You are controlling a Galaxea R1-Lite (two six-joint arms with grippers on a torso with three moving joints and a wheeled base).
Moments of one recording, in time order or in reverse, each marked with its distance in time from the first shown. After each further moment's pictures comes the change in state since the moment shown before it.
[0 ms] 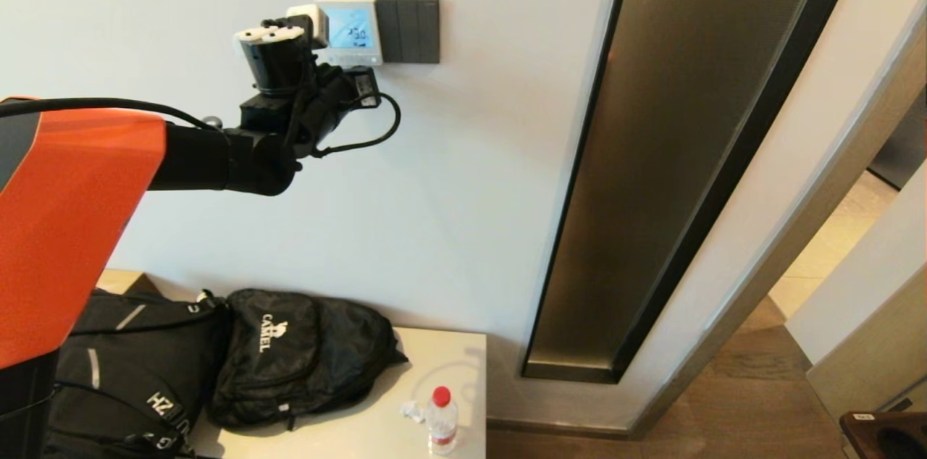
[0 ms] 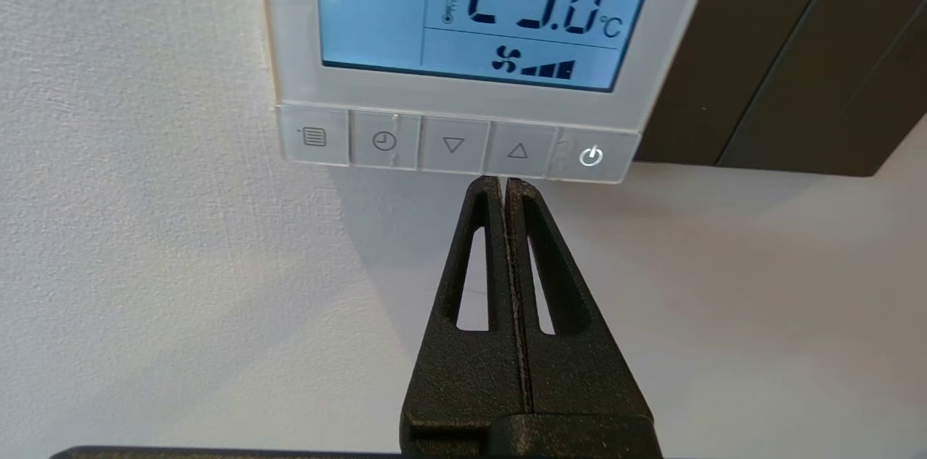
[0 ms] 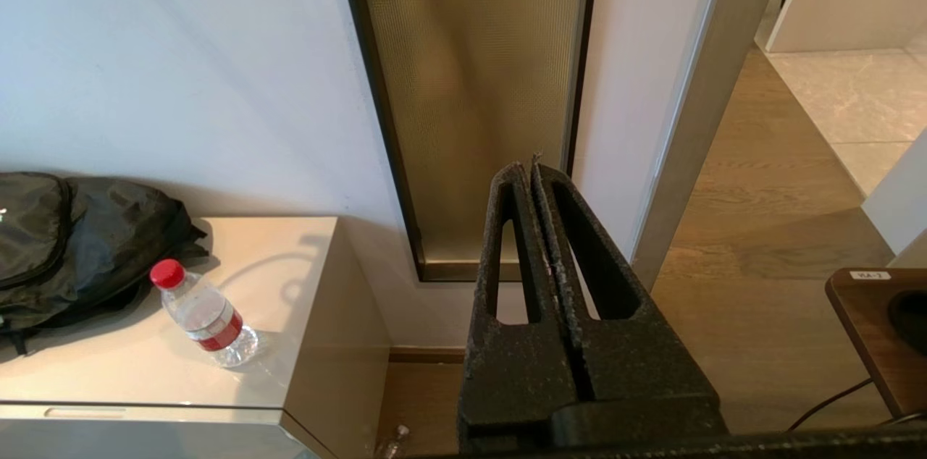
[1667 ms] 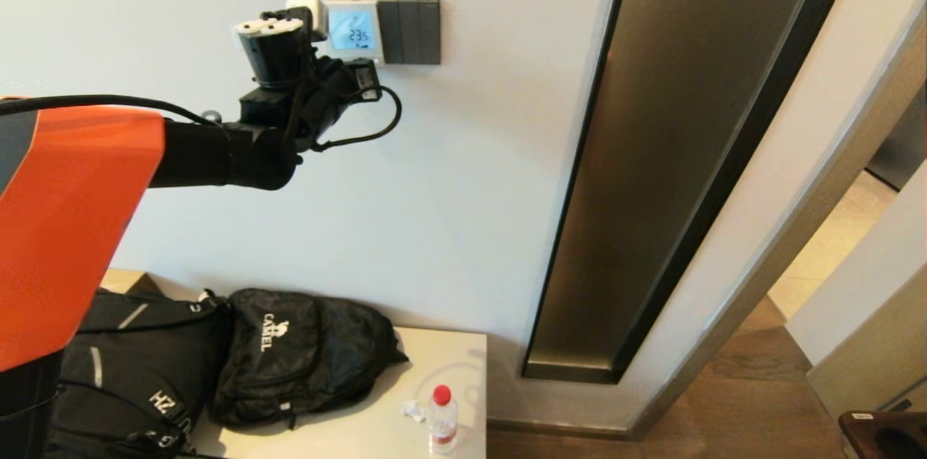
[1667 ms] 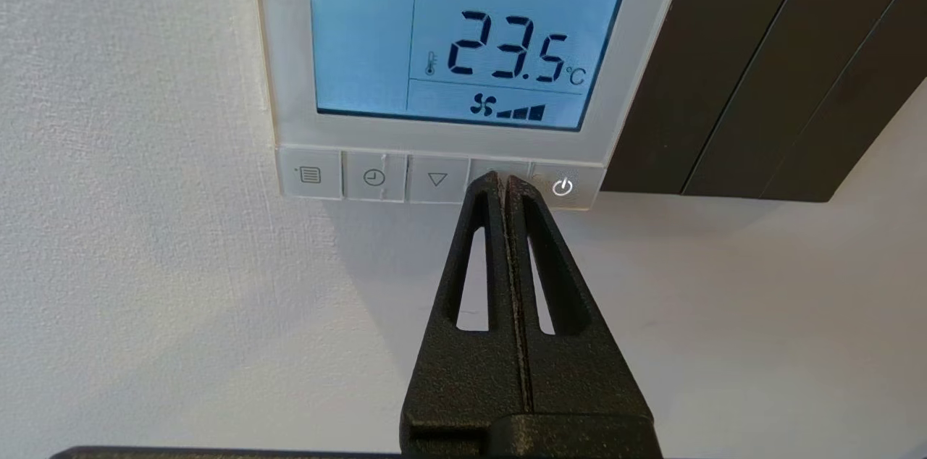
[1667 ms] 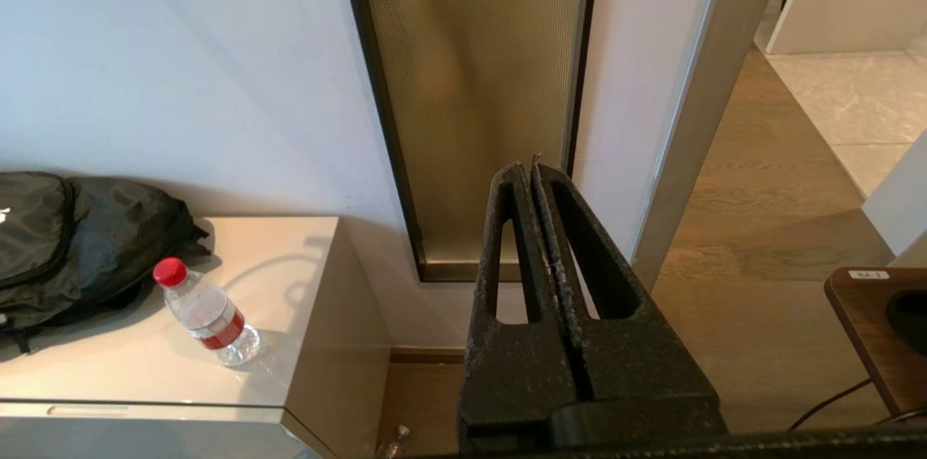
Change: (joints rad) left arm -0.002 0.017 -0.046 0.017 -0.008 -0.001; right arm 0.001 0.000 0.000 0.000 0.000 0.000
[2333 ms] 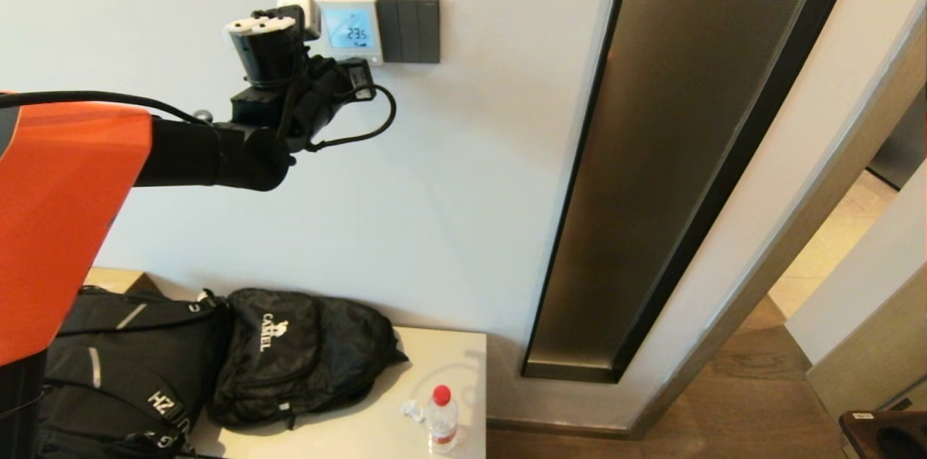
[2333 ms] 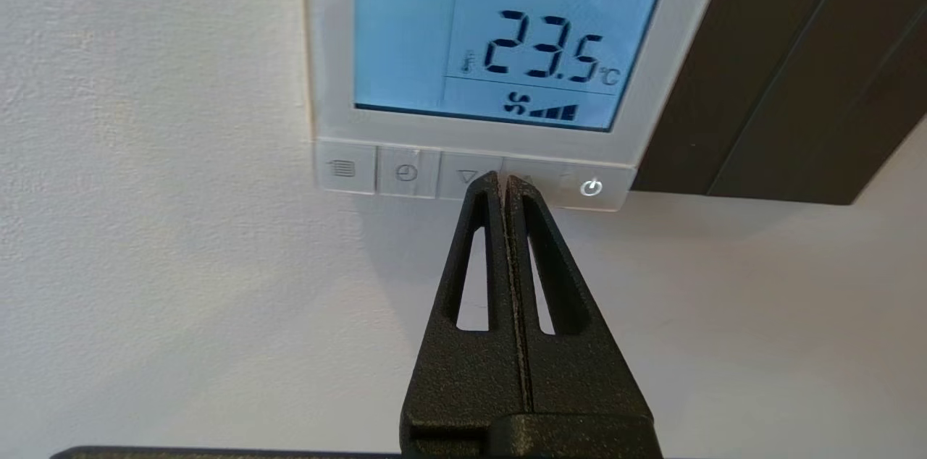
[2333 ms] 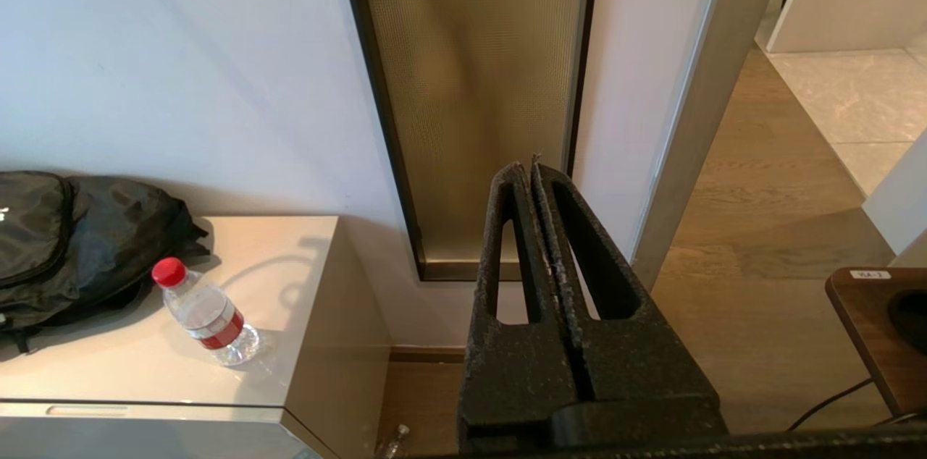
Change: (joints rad) left arm 0.001 -0.038 0.049 -0.016 0.012 -0.002; right arm 0.000 0.000 0.000 0.000 0.000 0.000
